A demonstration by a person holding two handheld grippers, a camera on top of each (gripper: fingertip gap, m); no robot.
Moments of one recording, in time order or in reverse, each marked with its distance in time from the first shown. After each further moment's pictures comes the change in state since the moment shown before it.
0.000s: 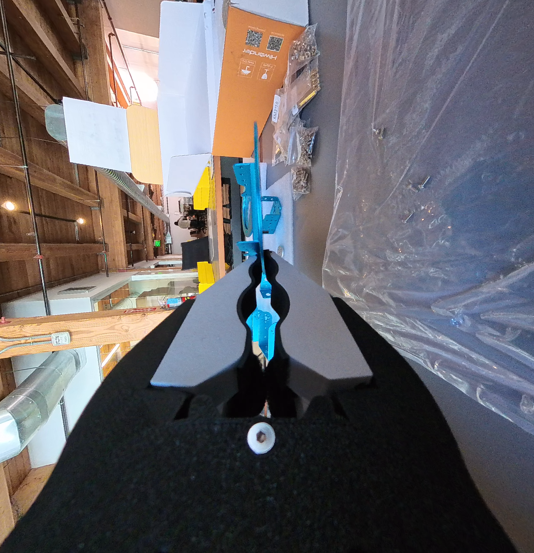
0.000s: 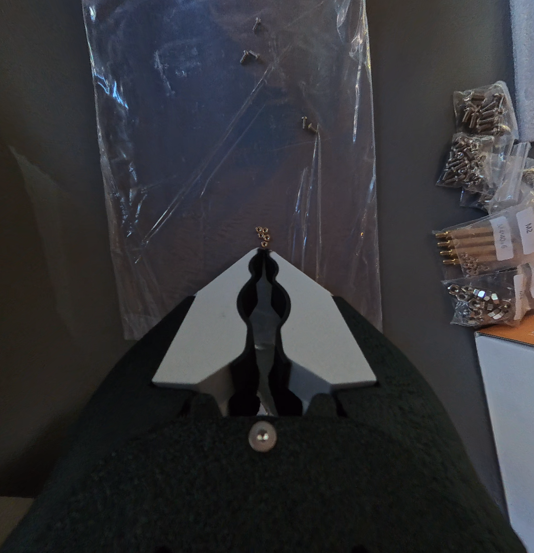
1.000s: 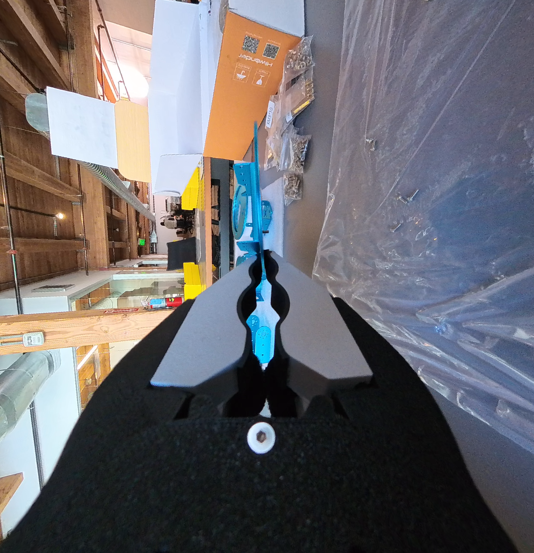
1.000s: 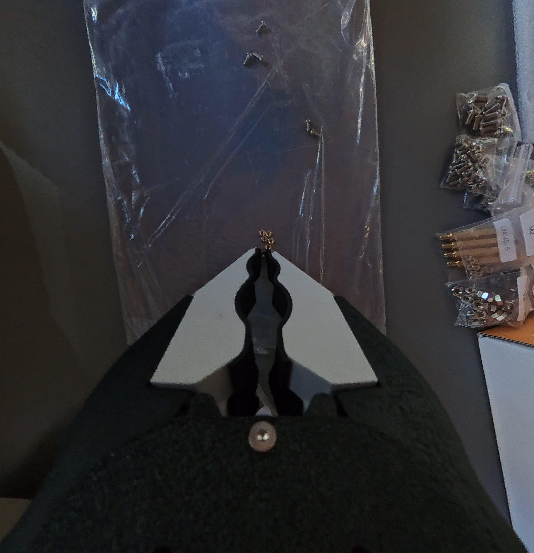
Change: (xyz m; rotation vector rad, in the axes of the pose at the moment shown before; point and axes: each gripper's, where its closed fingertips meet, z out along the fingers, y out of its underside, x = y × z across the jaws) left arm 0.005 -0.003 0.001 0.013 0.032 -0.055; right arm -0.003 -0.001 0.002 -0.009 0.015 -0.002
